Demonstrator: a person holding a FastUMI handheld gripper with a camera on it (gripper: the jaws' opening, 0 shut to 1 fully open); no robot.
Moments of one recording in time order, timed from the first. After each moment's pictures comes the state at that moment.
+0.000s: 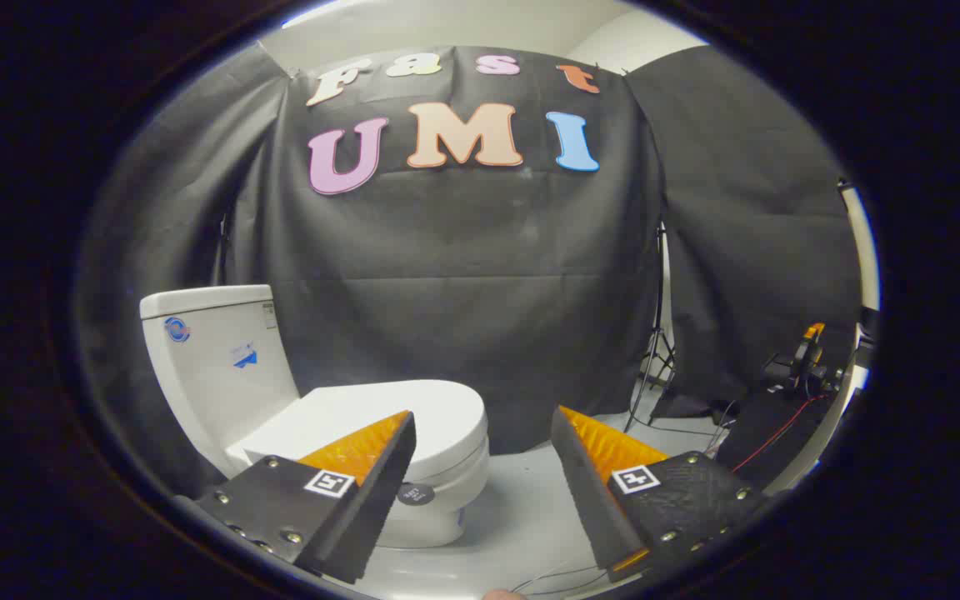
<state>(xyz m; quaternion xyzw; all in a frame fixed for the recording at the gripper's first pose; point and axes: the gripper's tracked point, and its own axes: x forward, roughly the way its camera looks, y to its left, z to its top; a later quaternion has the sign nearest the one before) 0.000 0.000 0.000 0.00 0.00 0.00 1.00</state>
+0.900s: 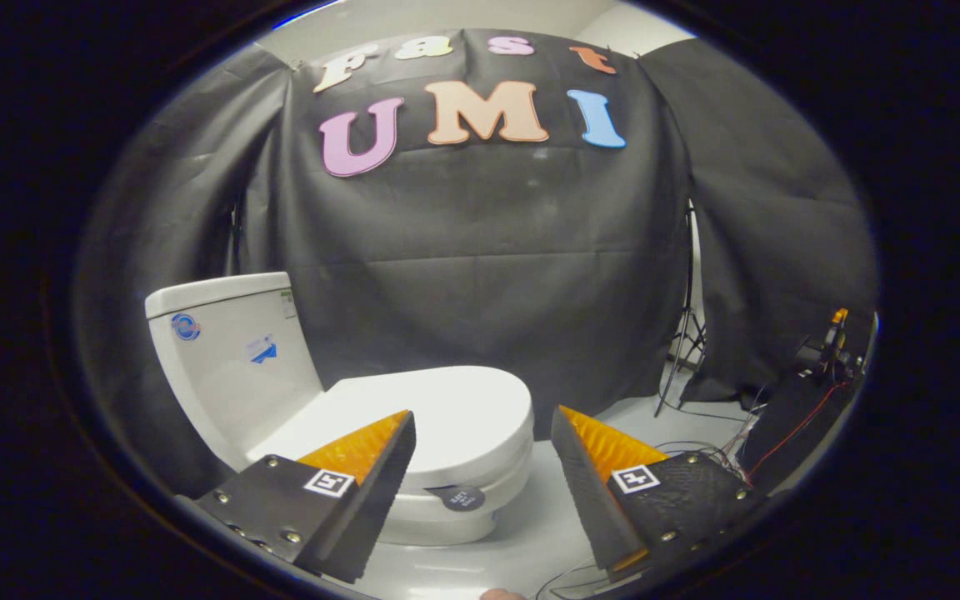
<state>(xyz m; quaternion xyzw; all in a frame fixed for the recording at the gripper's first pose) 0.033 0.055 -0.022 0.01 0.04 0.03 1.00</state>
